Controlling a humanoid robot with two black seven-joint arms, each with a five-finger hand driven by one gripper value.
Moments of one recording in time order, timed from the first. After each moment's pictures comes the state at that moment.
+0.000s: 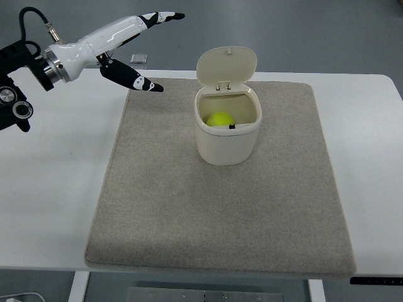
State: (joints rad) left arm -1.16 0.86 -0.20 -1.43 0.86 0.12 -0.35; right arm 0.01 0.00 -0.12 0.19 -0.02 -0.07 0.26
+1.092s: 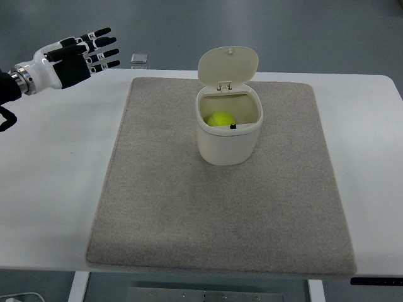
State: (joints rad) left arm -0.97 0.71 -0.39 -0.95 -0.36 -0.33 0.05; right arm 0.01 0.00 -0.12 0.19 -0.02 -0.07 0.26
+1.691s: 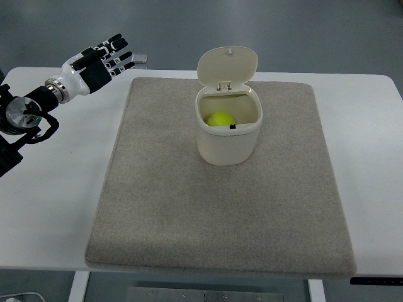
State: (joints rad) left arm -0.94 0.46 -0.49 -0.69 -0.35 -0.34 -0.04; right arm 0.01 0.00 -0.12 0.19 -0.02 -0.07 0.26
